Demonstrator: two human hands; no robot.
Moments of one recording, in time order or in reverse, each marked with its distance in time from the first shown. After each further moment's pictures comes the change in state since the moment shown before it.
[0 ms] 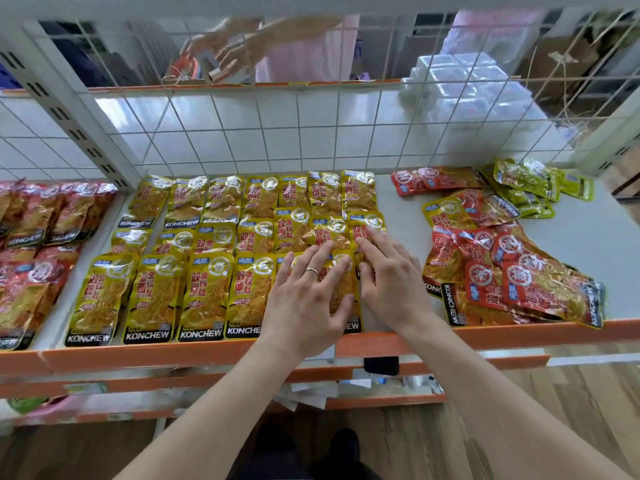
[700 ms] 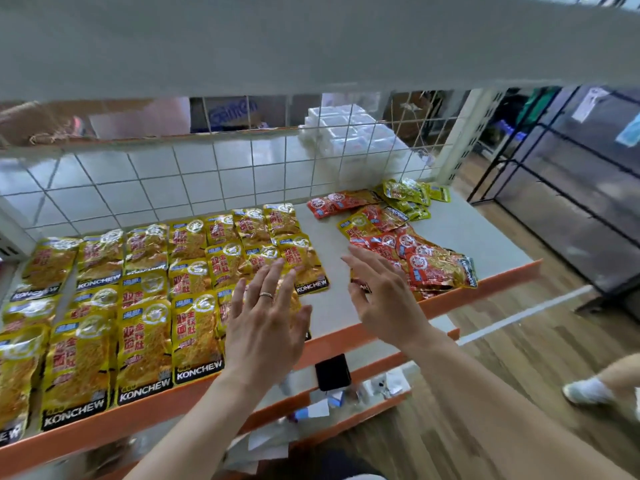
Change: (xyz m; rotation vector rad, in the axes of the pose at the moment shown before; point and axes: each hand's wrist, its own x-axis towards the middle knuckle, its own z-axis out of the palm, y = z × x) left_hand -0.009 0.014 -0.011 -0.119 0.204 0.141; right_hand -0.056 0.015 -0.072 -0.016 0.122 0.047
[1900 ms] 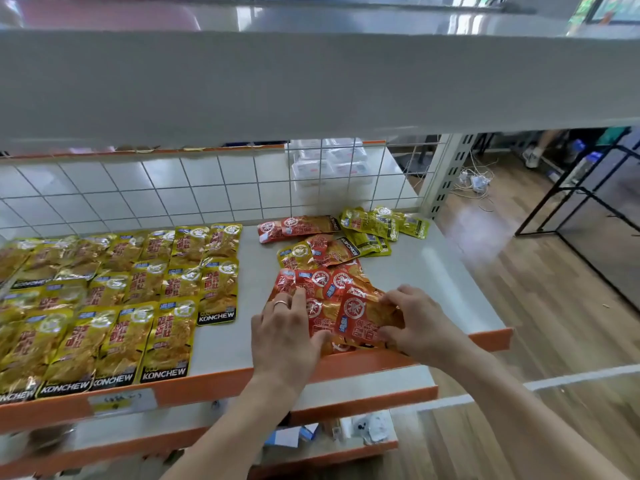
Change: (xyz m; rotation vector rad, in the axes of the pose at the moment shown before) left_hand 0.089 0.202 0.055 0.064 -0.217 -0.423; right_hand 0.028 0.194 -0.120 0.011 -0.412 0.111
